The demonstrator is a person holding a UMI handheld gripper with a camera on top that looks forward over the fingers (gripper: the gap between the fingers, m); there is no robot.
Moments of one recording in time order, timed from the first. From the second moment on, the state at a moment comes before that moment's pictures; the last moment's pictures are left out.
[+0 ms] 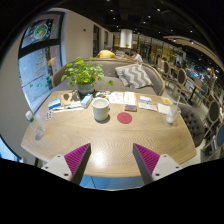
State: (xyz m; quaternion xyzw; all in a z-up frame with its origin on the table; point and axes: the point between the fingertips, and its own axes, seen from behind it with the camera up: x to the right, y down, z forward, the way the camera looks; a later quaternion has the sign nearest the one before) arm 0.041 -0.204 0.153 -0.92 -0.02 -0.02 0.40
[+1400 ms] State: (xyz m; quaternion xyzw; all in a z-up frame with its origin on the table) arm -0.380 -0.078 0.029 -0.86 0.01 0.02 0.51
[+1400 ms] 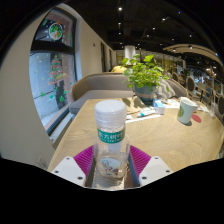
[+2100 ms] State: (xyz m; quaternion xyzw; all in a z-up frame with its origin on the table) arm -0.321 -0.015 0.210 -0.79 0.11 0.26 0.54
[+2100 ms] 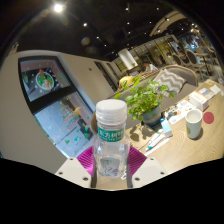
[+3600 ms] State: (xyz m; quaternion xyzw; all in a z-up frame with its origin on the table) arm 0.061 0.109 0.182 -0.80 0.05 0.06 0.59
